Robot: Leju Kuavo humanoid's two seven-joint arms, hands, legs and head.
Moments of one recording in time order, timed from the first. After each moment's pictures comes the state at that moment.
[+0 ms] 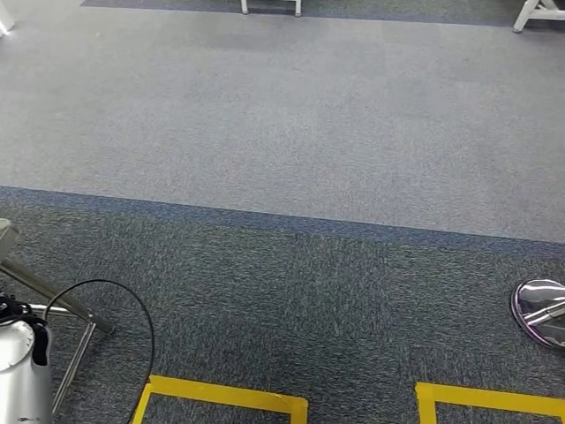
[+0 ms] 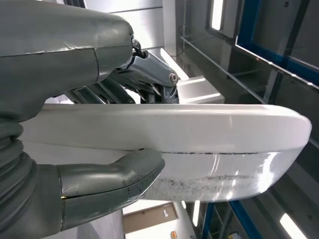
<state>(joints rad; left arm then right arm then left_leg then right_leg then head) -0.15 -0.01 0.14 -1.79 -0.33 0.68 -0.68 -0.02 0.10 -1.12 -0.21 1.34 0.05 -0.30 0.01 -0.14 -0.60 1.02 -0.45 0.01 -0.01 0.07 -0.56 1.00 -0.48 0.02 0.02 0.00</state>
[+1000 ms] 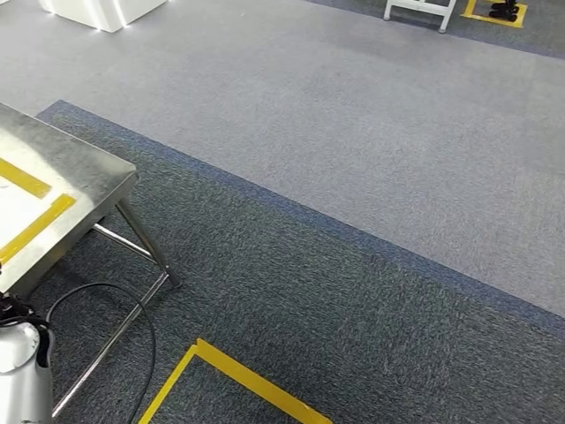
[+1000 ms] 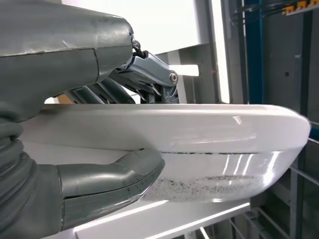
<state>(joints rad) -0.15 0.00 0.10 -1.79 -0.37 0.68 -0.64 -0.01 0.11 -1.13 -0.21 1.36 0.07 -0.30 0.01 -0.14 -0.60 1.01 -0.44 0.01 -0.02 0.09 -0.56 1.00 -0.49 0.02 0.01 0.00</state>
